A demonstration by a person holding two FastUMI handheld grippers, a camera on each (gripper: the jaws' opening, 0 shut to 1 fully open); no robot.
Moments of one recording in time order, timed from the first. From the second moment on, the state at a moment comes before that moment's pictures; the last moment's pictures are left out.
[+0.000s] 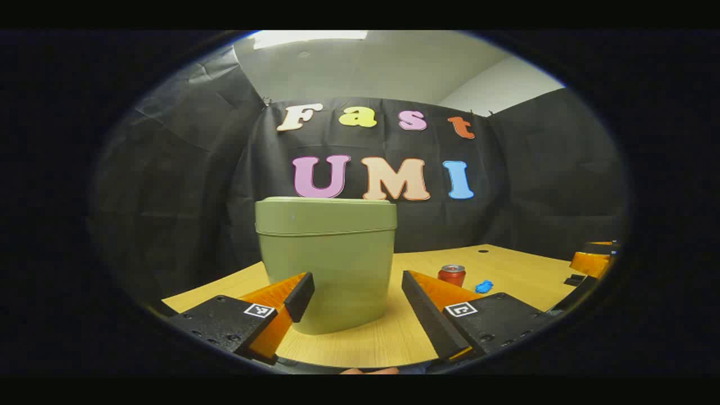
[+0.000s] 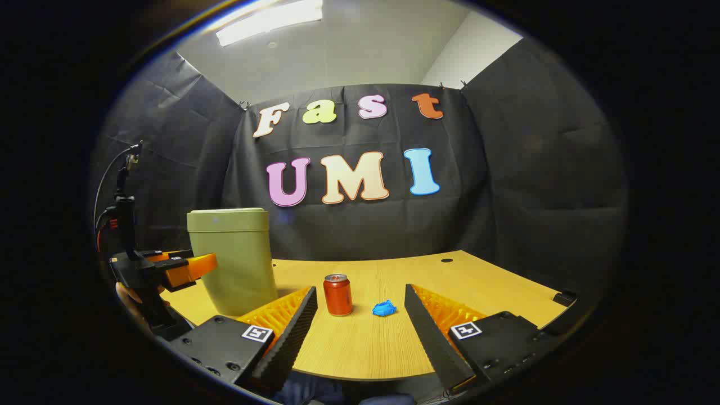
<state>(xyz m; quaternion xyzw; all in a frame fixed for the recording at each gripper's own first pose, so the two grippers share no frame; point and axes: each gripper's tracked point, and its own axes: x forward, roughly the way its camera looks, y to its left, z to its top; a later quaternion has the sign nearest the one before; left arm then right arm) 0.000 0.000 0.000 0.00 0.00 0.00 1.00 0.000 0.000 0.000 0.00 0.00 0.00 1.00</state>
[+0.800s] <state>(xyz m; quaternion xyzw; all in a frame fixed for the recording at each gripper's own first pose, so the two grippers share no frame) 0.000 0.001 0.000 0.00 0.00 0.00 1.00 0.002 0.002 -0.005 0.00 0.01 0.00 1.00</state>
